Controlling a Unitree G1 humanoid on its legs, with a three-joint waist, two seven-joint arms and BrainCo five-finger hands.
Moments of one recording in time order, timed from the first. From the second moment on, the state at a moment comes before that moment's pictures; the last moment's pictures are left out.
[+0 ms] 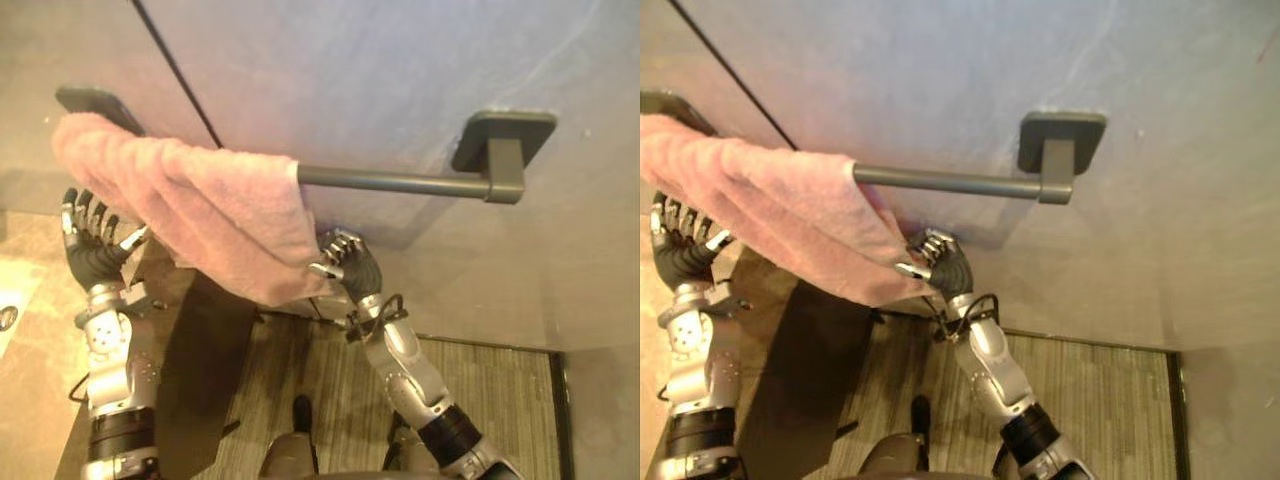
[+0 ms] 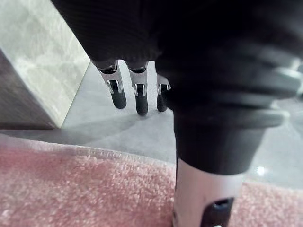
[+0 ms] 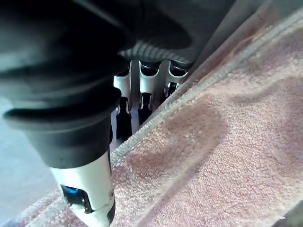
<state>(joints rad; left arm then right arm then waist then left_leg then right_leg) -0.13 0.42 0.36 0.08 -0.55 -0.21 0.15 -0.25 0.00 0.49 0.07 0.52 -0.24 -0.01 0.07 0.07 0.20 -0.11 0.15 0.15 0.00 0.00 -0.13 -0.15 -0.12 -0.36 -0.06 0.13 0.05</state>
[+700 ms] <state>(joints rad) -0.11 0.69 0.19 0.12 -0.69 -0.25 -0.17 -0.32 -0.01 0.51 0.10 0.54 -0.29 0.04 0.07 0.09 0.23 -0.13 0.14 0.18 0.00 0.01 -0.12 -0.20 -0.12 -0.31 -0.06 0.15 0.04</state>
